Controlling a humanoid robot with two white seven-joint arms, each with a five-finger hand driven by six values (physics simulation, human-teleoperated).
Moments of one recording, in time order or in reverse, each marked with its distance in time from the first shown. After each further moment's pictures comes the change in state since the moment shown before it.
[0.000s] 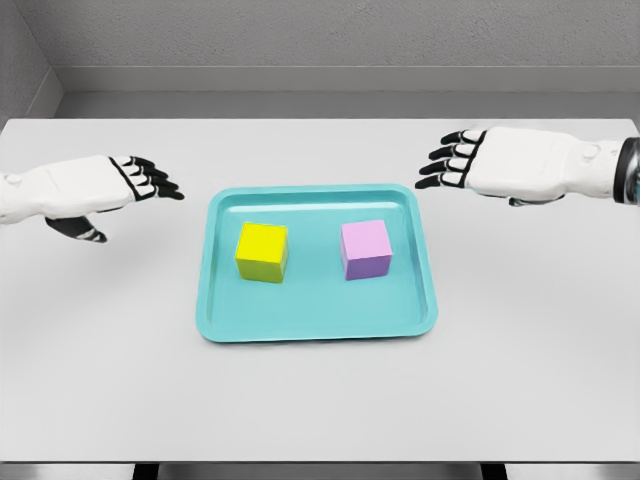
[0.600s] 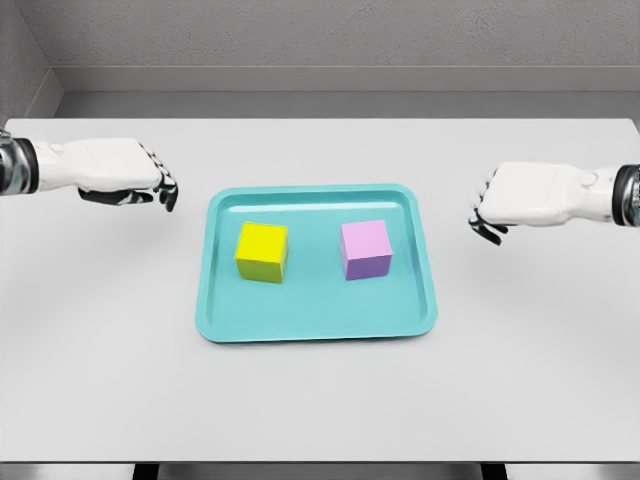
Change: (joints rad) left arm -0.166 -0.159 -0.058 0.117 -0.009 -0.001 -0.240; right arm -0.009 -0.056 0.131 0.063 0.010 0.000 0.001
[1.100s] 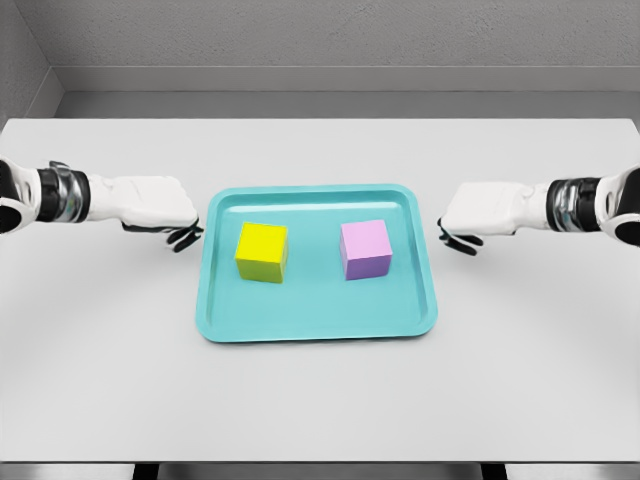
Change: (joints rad) left arm 0.002 -0.077 -0.106 -0.004 -0.058 0.000 -0.006; right arm -0.049 0.184 0.117 0.206 0.070 0.000 0.000
